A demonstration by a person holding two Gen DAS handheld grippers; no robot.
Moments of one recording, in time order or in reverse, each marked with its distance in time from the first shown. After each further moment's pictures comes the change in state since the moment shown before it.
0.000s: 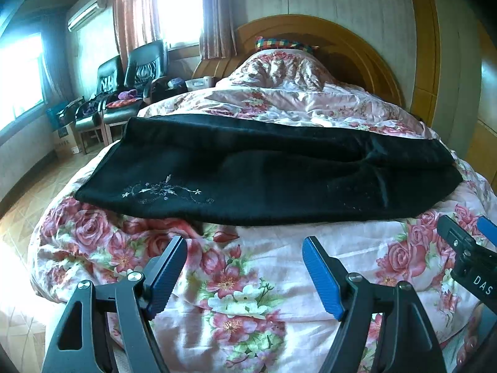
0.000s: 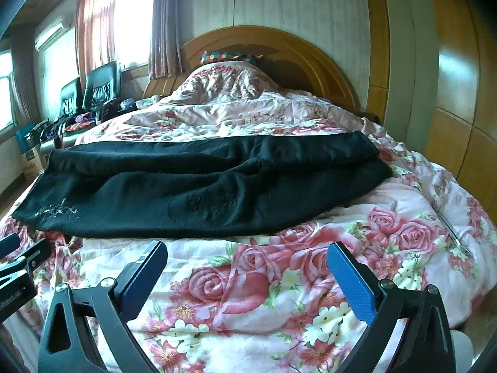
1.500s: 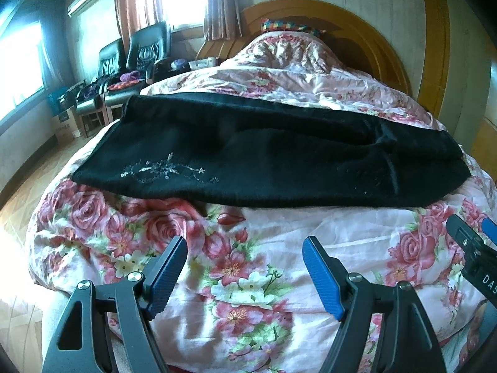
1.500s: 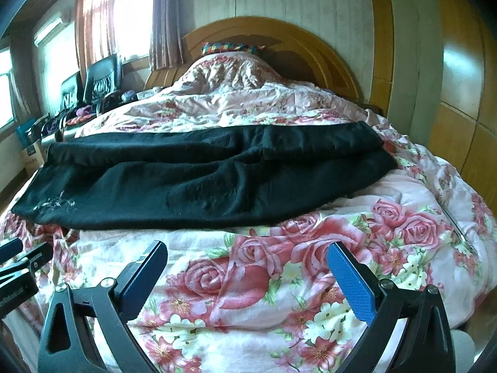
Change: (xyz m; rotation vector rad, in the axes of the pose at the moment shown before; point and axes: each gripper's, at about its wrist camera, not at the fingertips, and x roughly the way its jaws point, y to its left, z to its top) left arm 0.020 0.007 -0.005 -0.024 0.102 0.013; right arm 0.014 -0.006 -0.004 -0.002 0.057 0.005
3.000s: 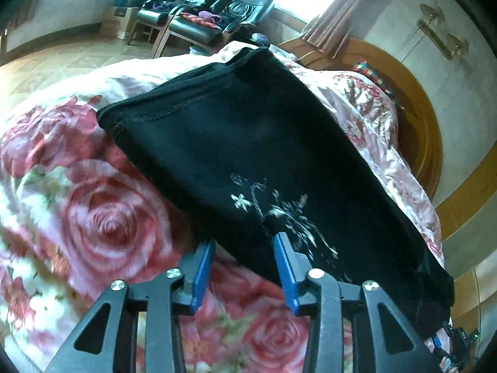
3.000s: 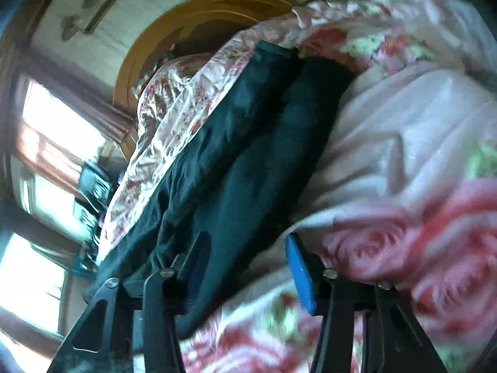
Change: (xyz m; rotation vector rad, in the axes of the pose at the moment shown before) left arm 0.120 0.200 0.029 -0.586 0.032 -0.121; right arm 0.167 -0.214 0.043 0.773 0.144 0.313
